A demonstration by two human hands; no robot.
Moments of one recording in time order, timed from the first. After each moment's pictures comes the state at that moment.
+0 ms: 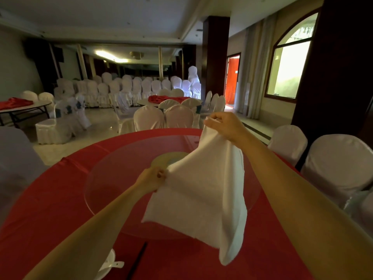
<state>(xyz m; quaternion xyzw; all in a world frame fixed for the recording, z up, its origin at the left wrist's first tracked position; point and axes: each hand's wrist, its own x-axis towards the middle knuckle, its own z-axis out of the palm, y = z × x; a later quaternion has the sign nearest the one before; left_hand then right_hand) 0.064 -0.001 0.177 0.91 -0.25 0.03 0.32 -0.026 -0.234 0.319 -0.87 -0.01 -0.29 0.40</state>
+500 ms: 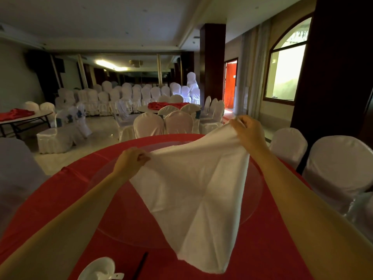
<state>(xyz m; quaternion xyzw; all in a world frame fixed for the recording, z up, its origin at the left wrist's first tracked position) 0.098 0.029 0.238 0.89 -0.28 0.23 0.27 -0.047 -0.280 0.306 -0.79 0.06 -0.46 0.39</state>
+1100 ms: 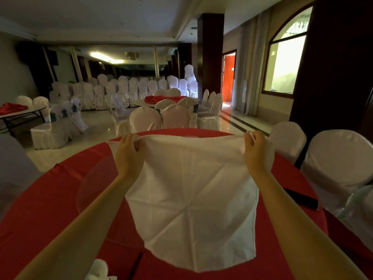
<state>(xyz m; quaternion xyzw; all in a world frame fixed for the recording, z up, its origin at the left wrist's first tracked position) 0.088 -0.014 0.236 0.80 -0.18 0.39 0.42 -0.042 -0.303 0.244 -0.77 0.22 -0.54 0.28</state>
